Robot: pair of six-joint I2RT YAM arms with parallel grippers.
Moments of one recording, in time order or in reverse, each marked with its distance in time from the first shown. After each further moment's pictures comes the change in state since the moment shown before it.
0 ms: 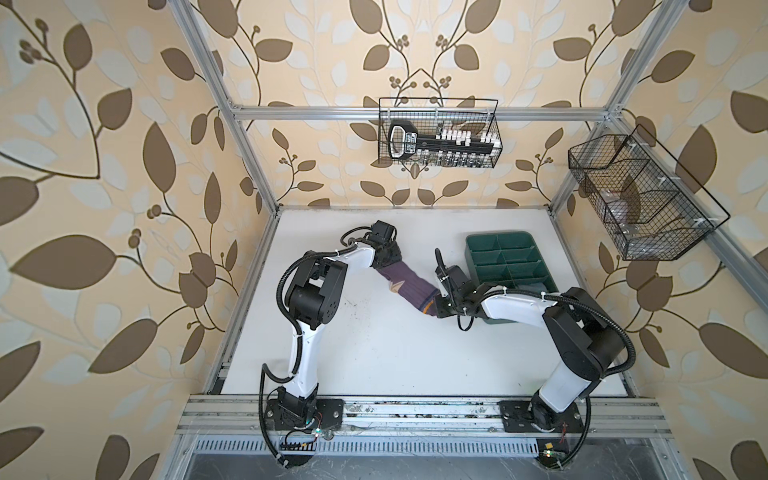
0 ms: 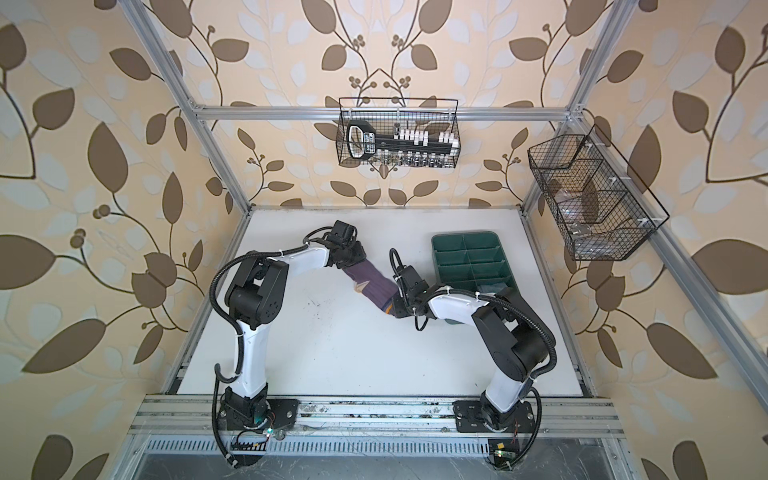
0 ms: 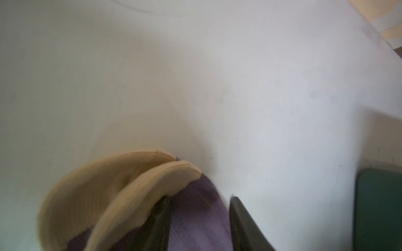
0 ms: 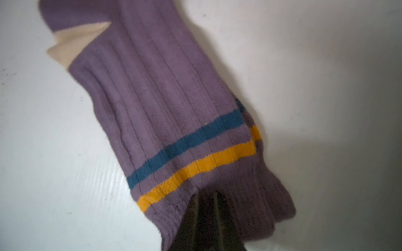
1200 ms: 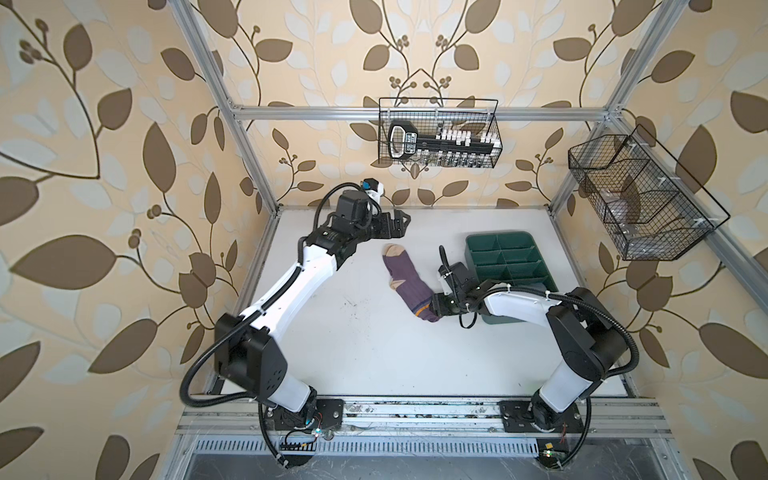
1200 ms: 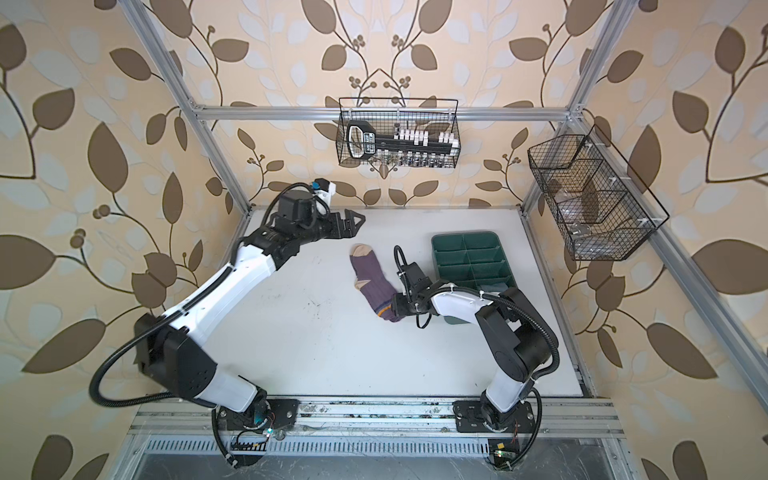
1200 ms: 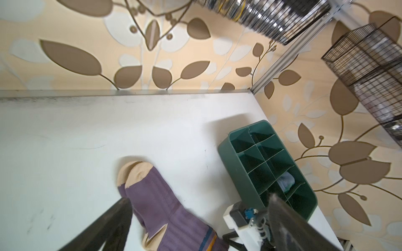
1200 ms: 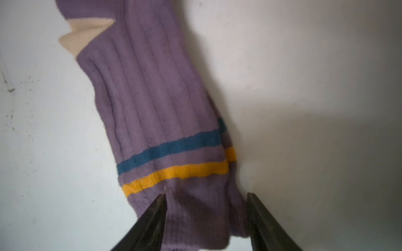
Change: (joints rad) left arm -0.014 -0.710 -0.122 -0.108 0.129 0.295; right arm -0.023 -0.001 0.023 -0.045 -0.090 0.038
